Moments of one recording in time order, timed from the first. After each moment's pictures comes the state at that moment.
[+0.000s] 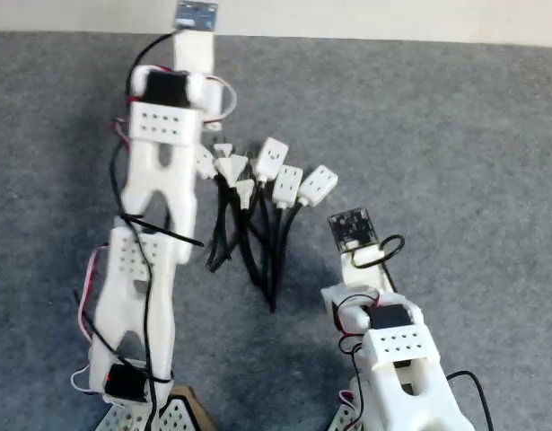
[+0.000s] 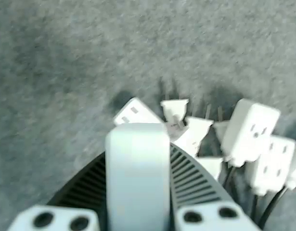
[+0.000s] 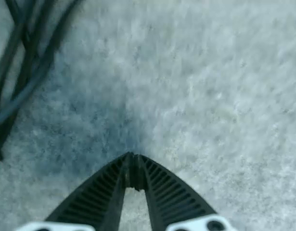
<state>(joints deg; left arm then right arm) 0.7 53.8 -84.4 101.6 -30.5 -12.3 -51.1 83.6 37.0 11.8</state>
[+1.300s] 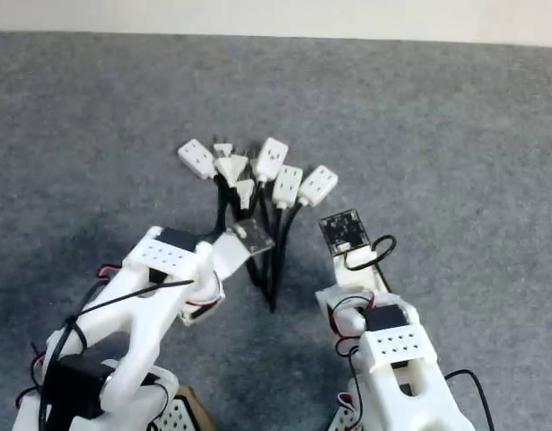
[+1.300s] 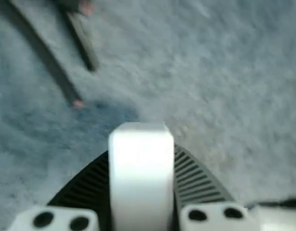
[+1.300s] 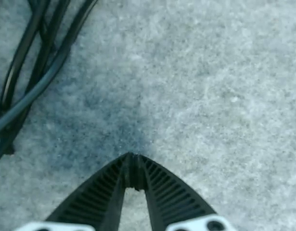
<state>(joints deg) 11.6 -18.2 55.3 65.5 -71.4 -14.8 -51.1 83.6 37.0 12.5</state>
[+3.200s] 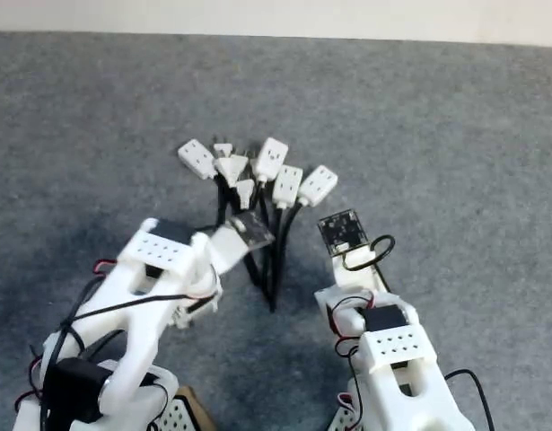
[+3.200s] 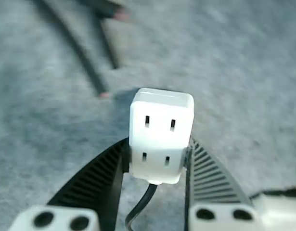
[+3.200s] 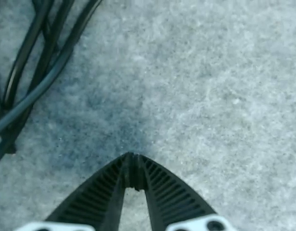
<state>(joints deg) 12.4 -18.9 52.1 73.1 -77.8 -15.0 -51.3 83.6 37.0 13.0</state>
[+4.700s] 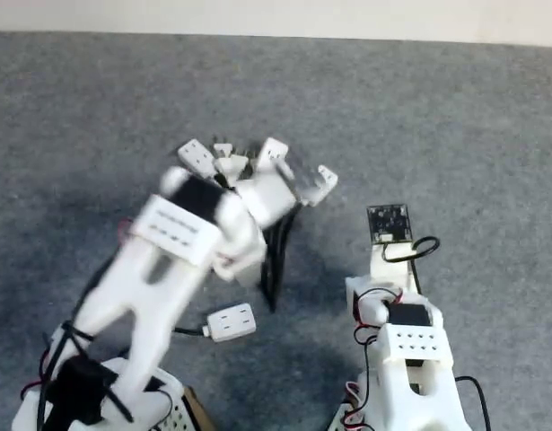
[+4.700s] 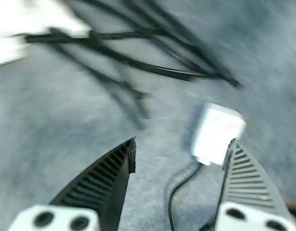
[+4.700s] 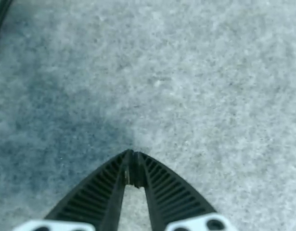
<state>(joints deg) 17.1 -18.8 15.3 88.7 -61.2 -1.9 -51.3 82.7 37.0 9.4</state>
